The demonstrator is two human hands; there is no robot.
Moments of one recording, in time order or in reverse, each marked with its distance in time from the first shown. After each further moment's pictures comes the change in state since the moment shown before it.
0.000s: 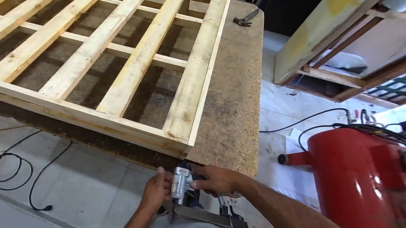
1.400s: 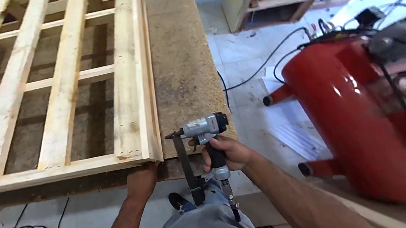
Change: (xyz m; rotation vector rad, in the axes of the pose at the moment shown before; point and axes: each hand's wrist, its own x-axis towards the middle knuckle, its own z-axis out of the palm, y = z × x) left_hand 0.079 0.035 0.021 1.561 0.216 0.696; right_hand -0.055 0.083 0.026 1.408 0.318 -0.635
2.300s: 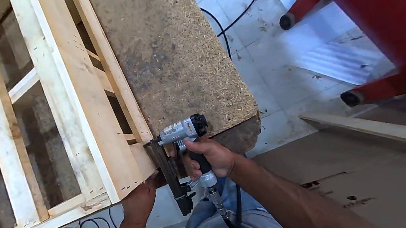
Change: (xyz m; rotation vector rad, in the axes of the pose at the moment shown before) left_hand 0.014 -0.020 0.022 0.012 0.291 0.205; right_hand 0.065 0.096 -0.021 0.404 0.101 -0.005
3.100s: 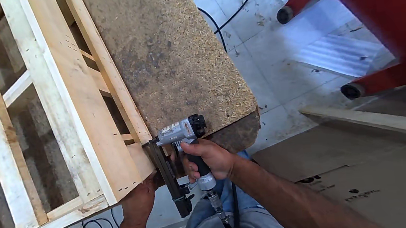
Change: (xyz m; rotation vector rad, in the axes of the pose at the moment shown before) left_hand 0.001 -0.001 -0.001 -0.036 -0.026 0.006; right_hand -0.002 0.006 0.007 -0.016 0.034 -0.001
